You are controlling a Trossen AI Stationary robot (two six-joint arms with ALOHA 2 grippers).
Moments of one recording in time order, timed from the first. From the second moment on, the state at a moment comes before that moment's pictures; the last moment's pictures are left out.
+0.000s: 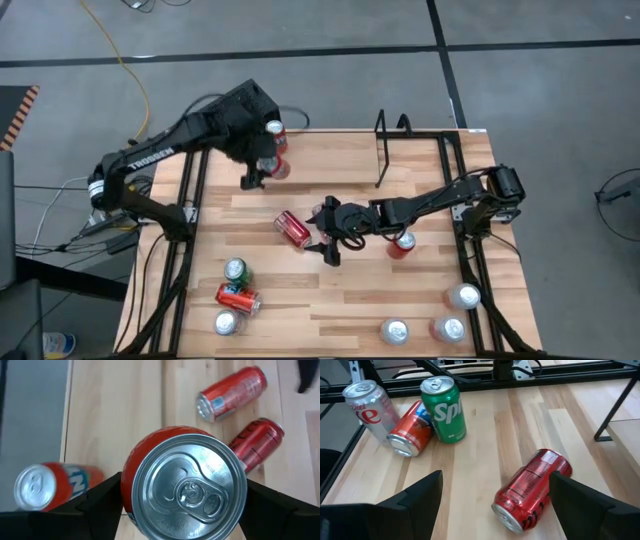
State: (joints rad) left arm 0.49 1.36 1.44 -1.00 0.13 0.44; right arm 0.15 1.72 1.16 0.06 0.11 0.17
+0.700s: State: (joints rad) left arm 0.68 1.62 1.44 -0.97 0.17 0.55; right arm 0.15 1.72 1.16 0.02 0.11 0.17
